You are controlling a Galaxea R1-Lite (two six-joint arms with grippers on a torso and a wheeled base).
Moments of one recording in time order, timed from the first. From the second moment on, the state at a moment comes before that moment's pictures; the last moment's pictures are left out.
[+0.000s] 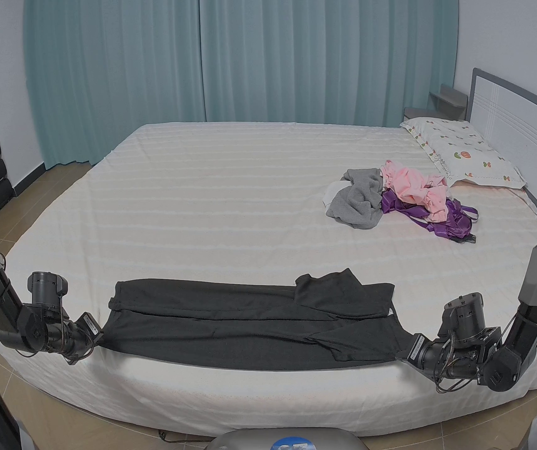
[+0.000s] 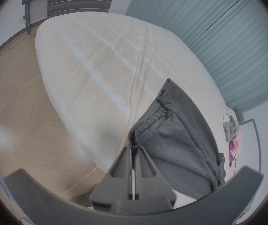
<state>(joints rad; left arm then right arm) 0.17 2.05 -0.48 -0.63 -0.11 -0.69 0.36 2.07 -0.27 -0.99 0.03 0.91</state>
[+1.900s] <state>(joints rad) 0.06 2.21 -0.78 -0.62 -0.23 -0.51 0.24 2.07 -0.44 -0.98 0.26 0.74</state>
